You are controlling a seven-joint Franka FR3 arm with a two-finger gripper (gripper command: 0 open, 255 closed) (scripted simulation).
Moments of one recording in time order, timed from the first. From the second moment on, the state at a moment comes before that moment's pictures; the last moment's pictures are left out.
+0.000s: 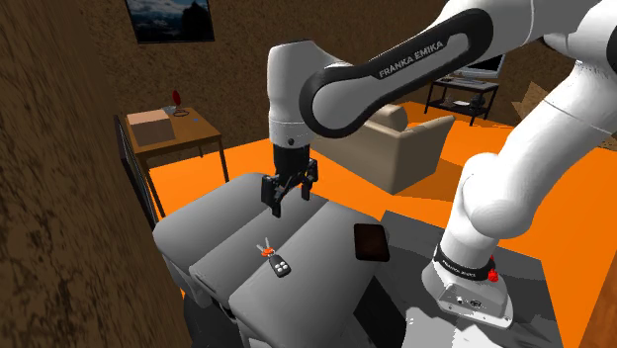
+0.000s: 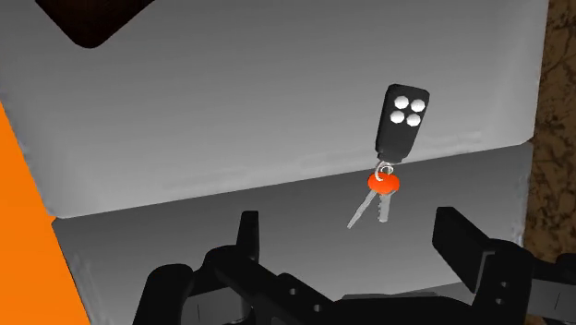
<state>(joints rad) 0.09 -0.36 0.38 -2.40 0.20 2.08 0.56</state>
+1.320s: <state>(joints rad) 0.11 -0.03 0.50 -2.36 0.11 2.32 0.78</state>
